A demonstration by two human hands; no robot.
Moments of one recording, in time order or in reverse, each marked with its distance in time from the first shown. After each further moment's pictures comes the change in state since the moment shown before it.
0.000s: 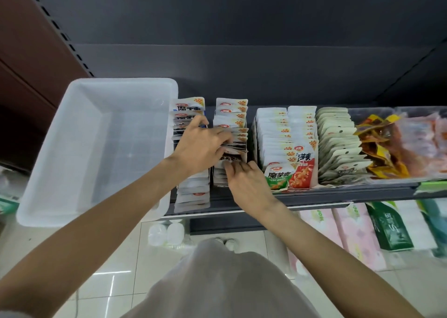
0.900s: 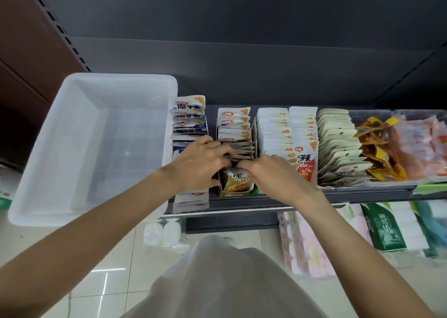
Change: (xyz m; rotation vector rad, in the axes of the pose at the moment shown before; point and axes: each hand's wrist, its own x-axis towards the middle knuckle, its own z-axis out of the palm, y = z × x) left_hand -0.021 0.009 -0.010 -0.109 -0.300 0.191; right_hand -0.011 0.055 -0.043 0.367 -0.084 -0.093
